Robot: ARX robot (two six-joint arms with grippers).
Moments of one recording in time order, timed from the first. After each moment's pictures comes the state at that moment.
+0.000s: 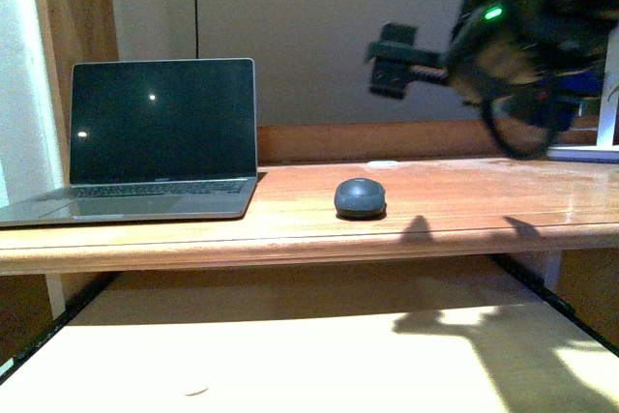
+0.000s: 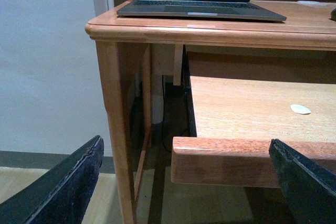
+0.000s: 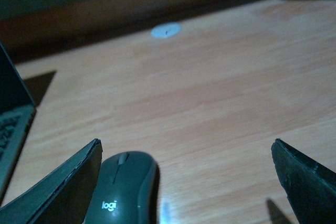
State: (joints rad) left arm -0.01 0.01 0.01 0.00 0.00 -0.01; right arm 0.50 1.62 1.31 0.23 0.48 0.30
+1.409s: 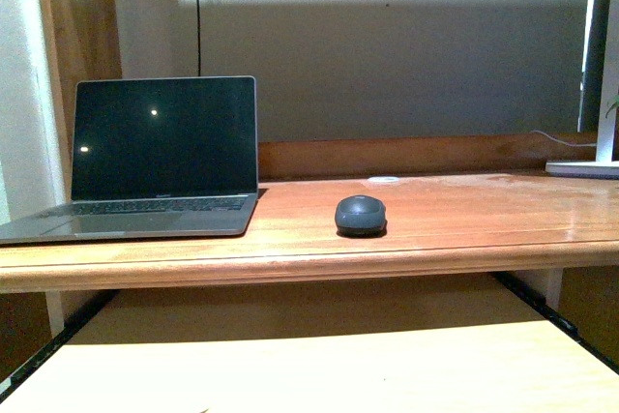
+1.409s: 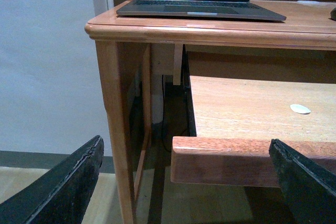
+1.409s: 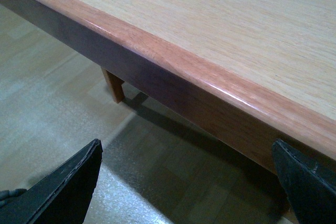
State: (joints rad) left arm -0.01 0.00 0.01 0.00 0.00 -0.01; right arm 0.35 1.01 0.25 0.36 -0.40 -0.21
